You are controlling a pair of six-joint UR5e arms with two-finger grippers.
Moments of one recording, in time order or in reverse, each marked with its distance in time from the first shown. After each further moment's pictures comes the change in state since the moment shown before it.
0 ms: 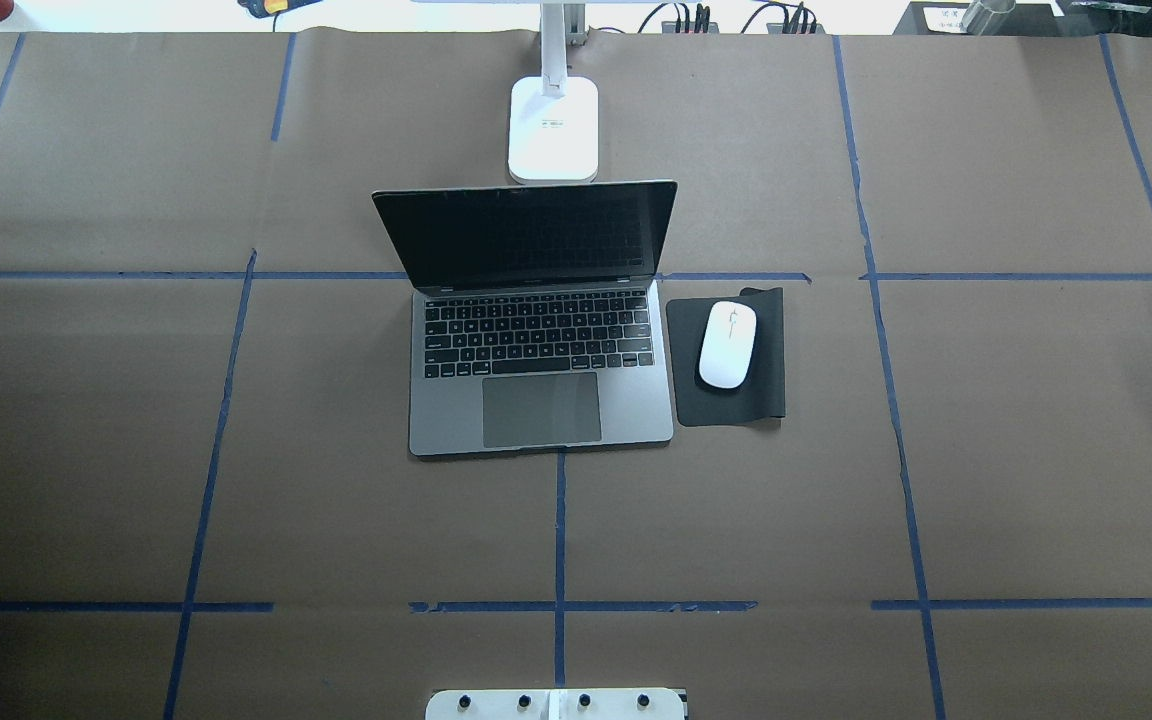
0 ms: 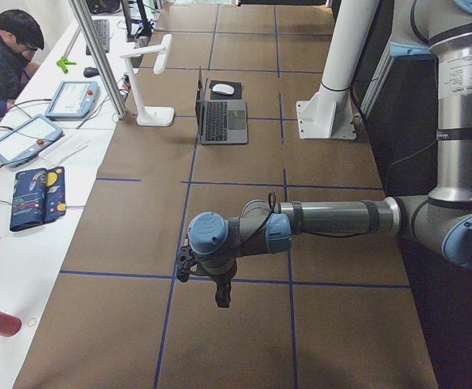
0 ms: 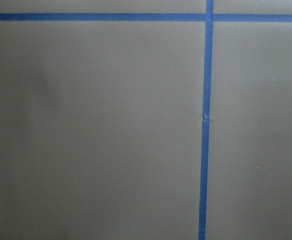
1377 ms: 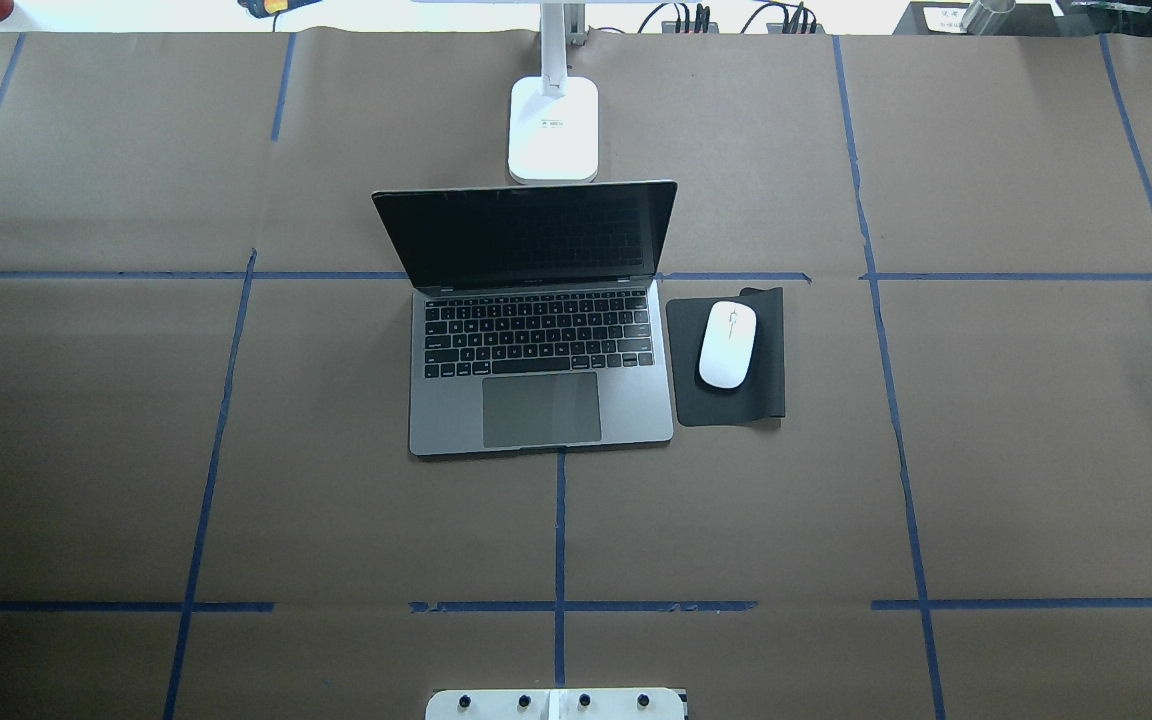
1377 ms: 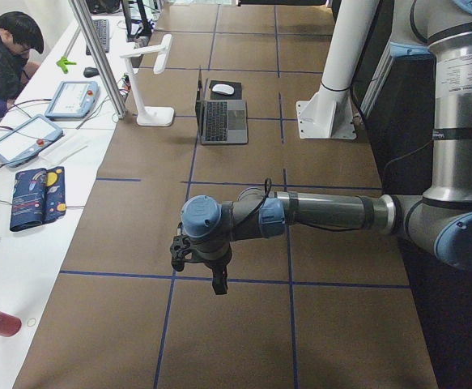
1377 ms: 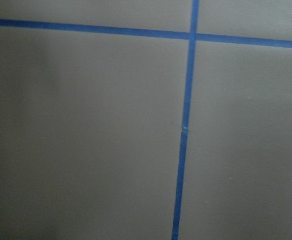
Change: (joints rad) left arm 0.001 -0.024 -0.038 0.076 -0.004 -0.097; right arm 0.000 0.000 -0.002 0.000 0.004 0.001
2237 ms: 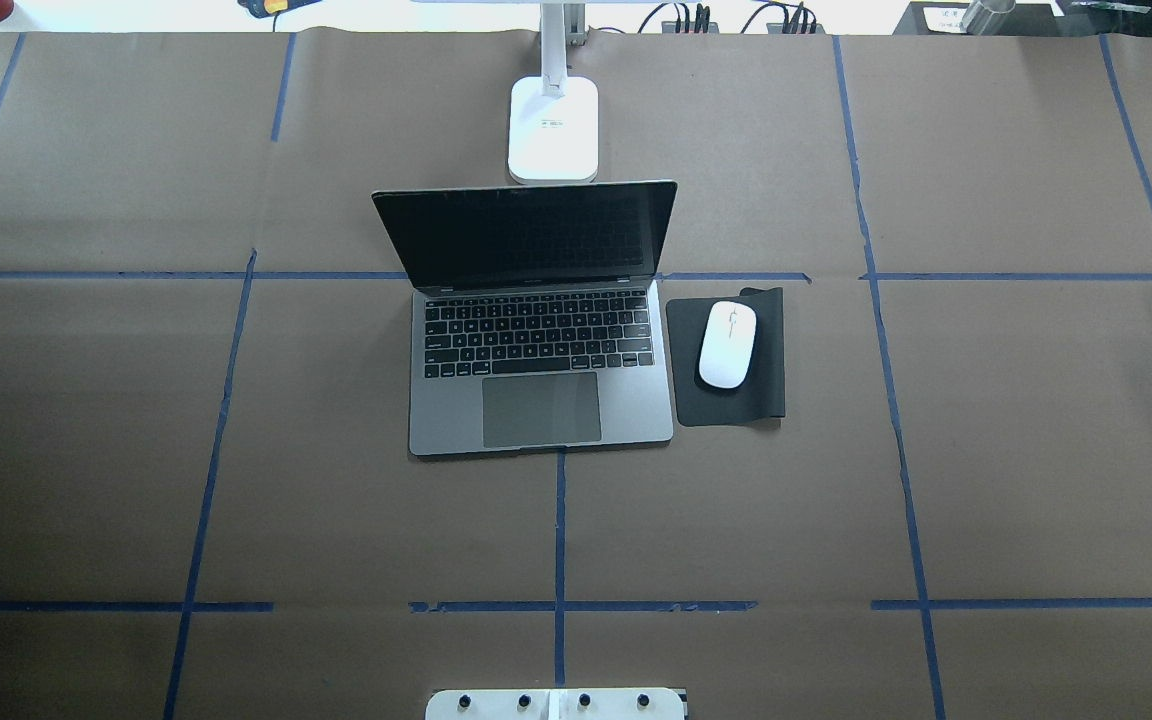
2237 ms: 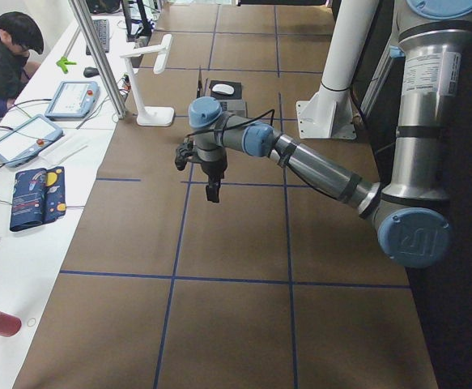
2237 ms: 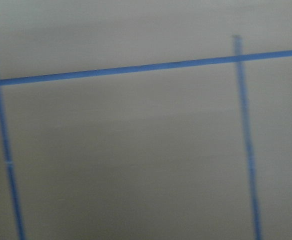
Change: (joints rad) left arm 0.237 -0.065 -0.268 0.039 0.010 -0.184; right arm 0.000 0.000 0.005 0.001 -0.001 -0.002
